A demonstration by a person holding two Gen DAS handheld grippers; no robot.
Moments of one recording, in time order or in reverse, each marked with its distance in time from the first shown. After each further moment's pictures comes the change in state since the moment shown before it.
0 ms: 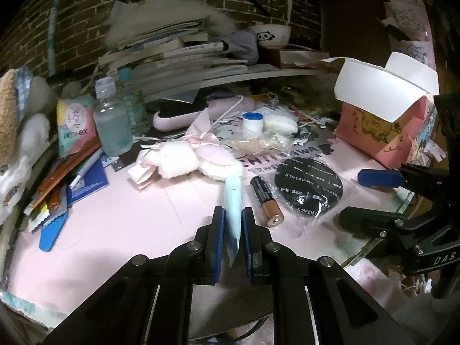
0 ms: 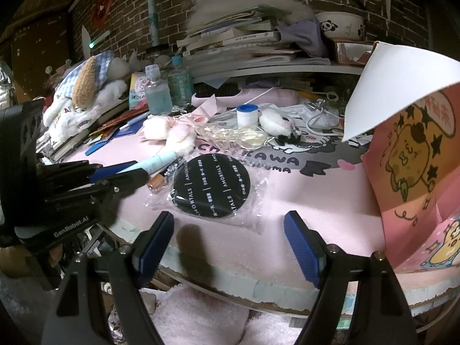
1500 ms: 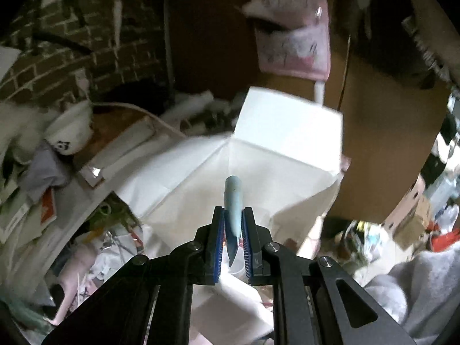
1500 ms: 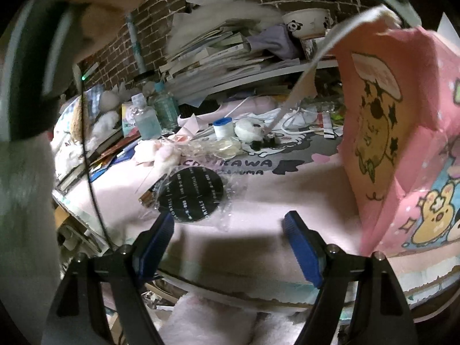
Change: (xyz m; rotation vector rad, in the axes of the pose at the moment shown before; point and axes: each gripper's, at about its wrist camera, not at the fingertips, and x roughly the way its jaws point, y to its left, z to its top) left arm 0.032 -0.197 0.210 0.442 0.131 -0.530; right arm -0.019 -0.037 -0.010 0.144 -0.079 0.048
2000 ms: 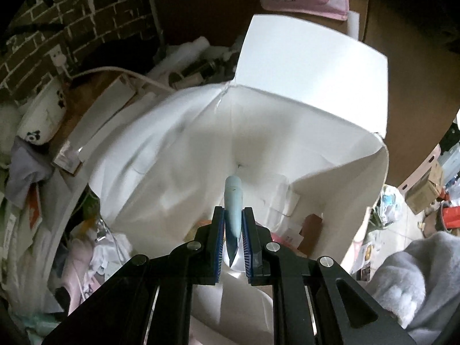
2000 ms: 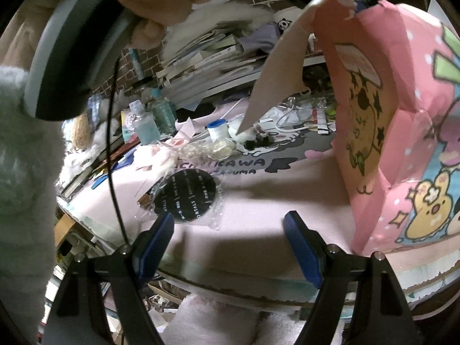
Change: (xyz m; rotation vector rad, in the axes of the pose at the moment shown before) left arm 0.058 -0.005 0.005 0.056 0.250 0.053; right arm -0.004 -0.009 -0.002 0.037 -0.011 0.023
